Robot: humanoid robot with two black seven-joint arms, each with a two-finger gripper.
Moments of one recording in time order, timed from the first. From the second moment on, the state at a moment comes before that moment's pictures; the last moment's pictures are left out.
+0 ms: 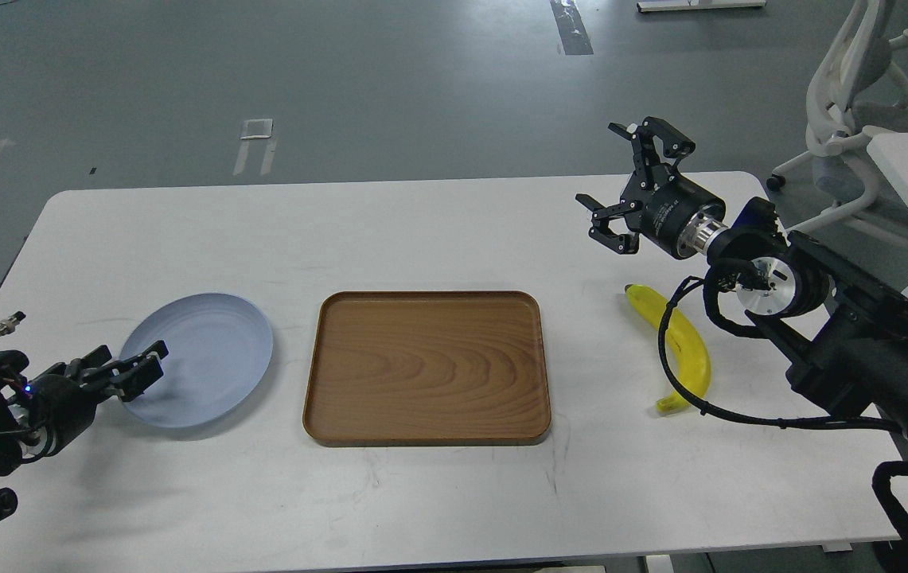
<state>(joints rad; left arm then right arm) -0.54 0.72 -0.04 -0.81 1.17 0.39 -0.44 0.77 -0.33 0.68 0.82 -0.08 0.27 0.03</state>
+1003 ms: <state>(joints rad) -0.57 0.74 -0.06 -0.81 1.15 0.37 -0.49 0.77 -0.33 0.69 0.82 -0.08 0.27 0.04</state>
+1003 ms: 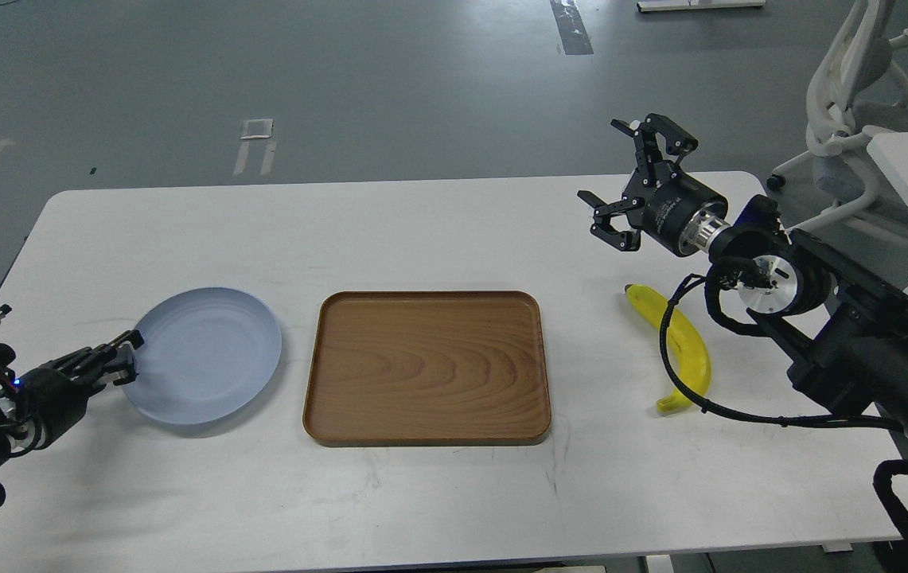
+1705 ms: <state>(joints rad) -0.83 0.45 0.04 -0.95 1.15 0.35 -0.49 0.82 -0.35 0.77 0.82 -0.07 0.26 0.04</state>
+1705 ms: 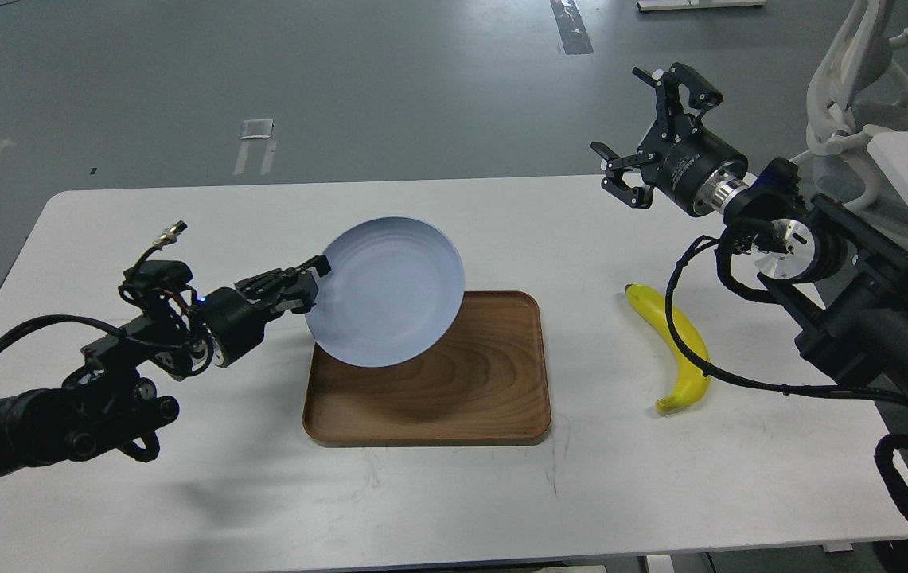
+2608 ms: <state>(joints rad) -0.87 0.26 0.24 -0.80 1.15 0.35 -0.49 0.82 -0.37 0.77 0.82 -0.07 0.26 0.04</state>
